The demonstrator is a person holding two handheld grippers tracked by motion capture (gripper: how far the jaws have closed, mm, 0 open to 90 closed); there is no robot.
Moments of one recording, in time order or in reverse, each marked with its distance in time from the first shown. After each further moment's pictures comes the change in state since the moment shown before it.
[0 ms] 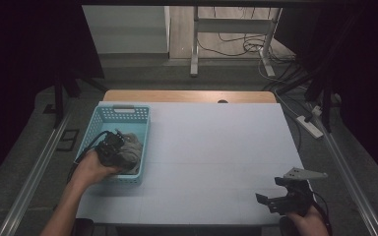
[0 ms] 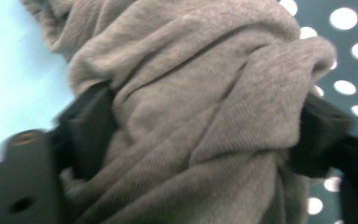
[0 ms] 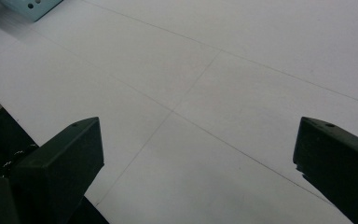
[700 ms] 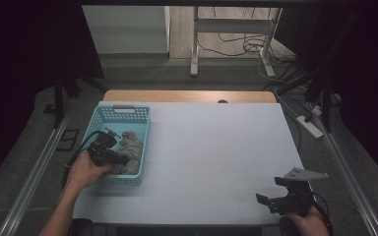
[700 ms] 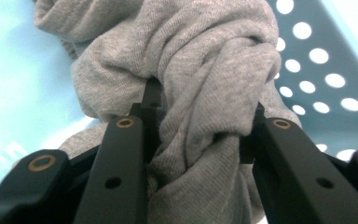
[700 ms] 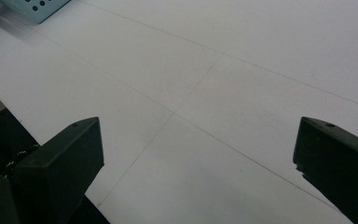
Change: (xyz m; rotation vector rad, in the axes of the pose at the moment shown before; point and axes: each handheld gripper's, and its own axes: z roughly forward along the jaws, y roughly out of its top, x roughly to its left) left arm 0.003 -0.013 -0.016 -0.095 -0.051 -0.058; right arm 0.000 0.000 -0.001 -0.015 0.007 -0.008
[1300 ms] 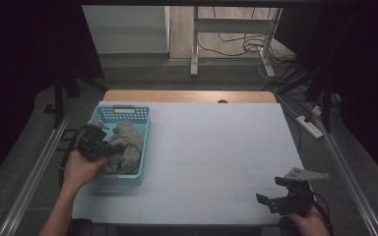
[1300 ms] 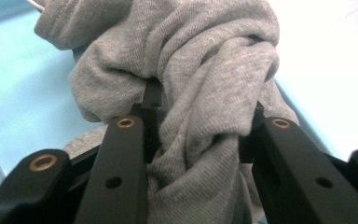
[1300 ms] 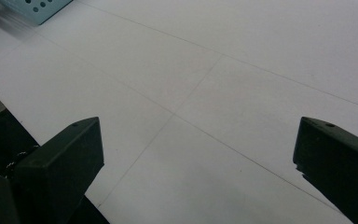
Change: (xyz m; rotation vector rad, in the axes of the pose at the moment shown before) left arm -0.002 -0.007 -0.036 -0.257 0.043 -0.051; right arm 0.000 0.000 -0.001 -0.002 0.000 -0.001
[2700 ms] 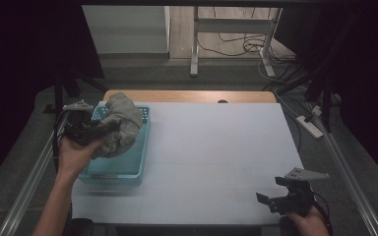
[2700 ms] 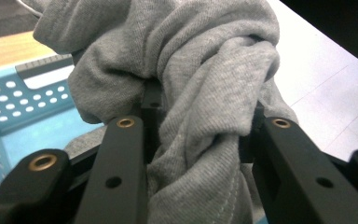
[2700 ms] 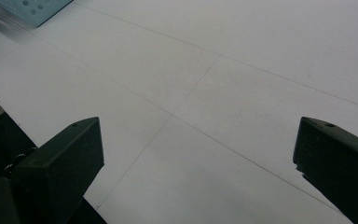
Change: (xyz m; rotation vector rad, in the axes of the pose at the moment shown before) left arm -0.012 0.031 -0.057 -0.283 -0.004 0.015; right arm -0.001 0.000 0.000 -0.004 -0.007 0.009
